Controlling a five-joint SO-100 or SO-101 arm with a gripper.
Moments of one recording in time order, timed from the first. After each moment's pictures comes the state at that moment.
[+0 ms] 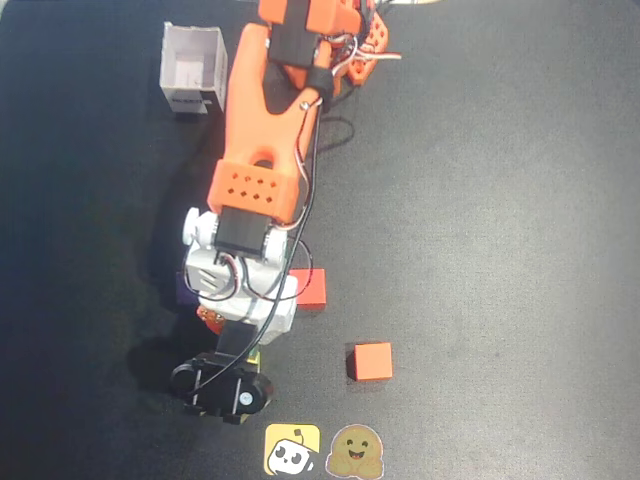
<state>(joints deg) 8.6 67.7 75.2 68.9 90.1</state>
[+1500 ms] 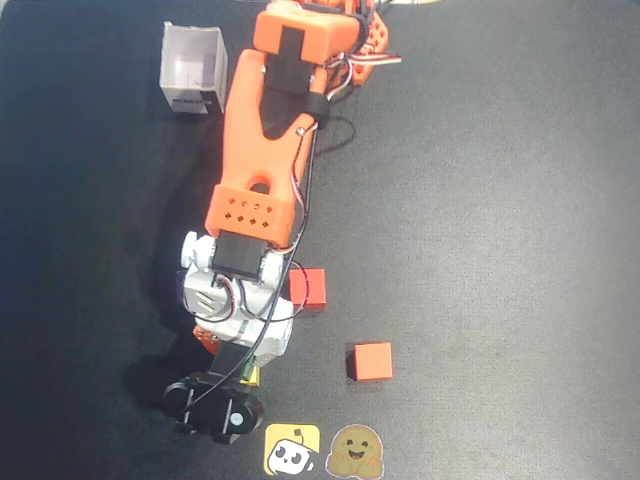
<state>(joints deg) 8.7 59.4 67.4 66.6 92.5</state>
